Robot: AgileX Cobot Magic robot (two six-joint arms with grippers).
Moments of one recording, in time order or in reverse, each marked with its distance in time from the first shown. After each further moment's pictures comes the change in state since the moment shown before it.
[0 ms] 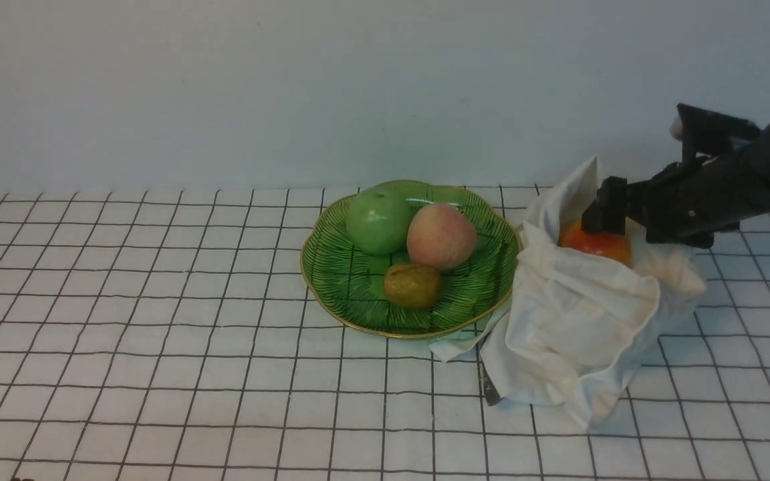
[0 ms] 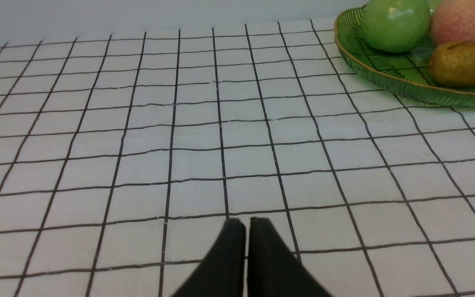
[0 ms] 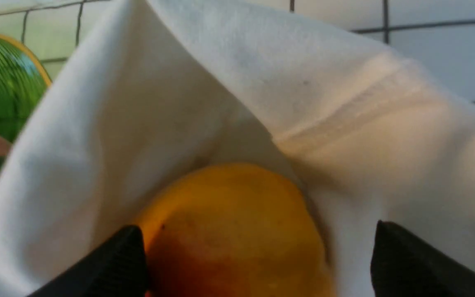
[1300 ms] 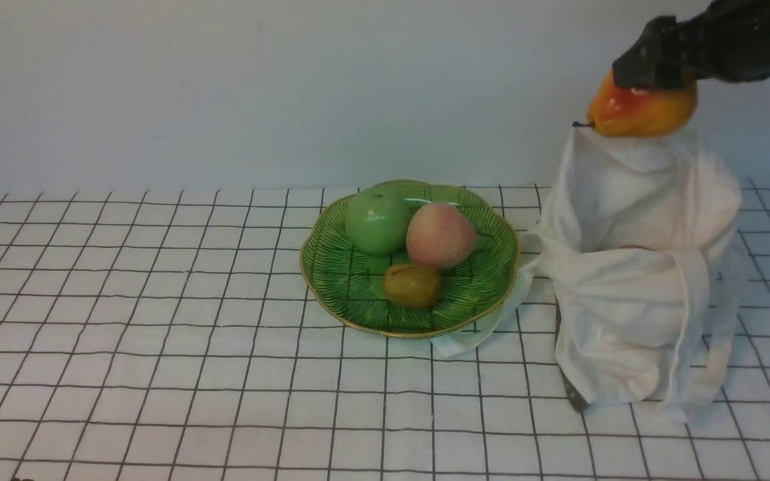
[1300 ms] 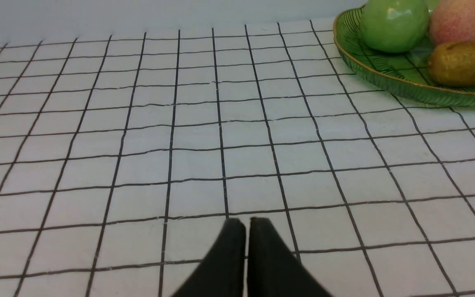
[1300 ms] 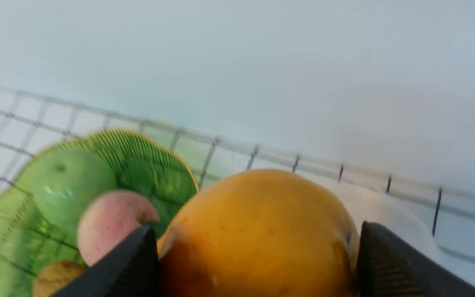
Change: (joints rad) right arm 0.000 -0.260 -0.294 -0.161 0.295 -0.059; left arm 0.000 0.000 0.000 0.000 0.000 0.000
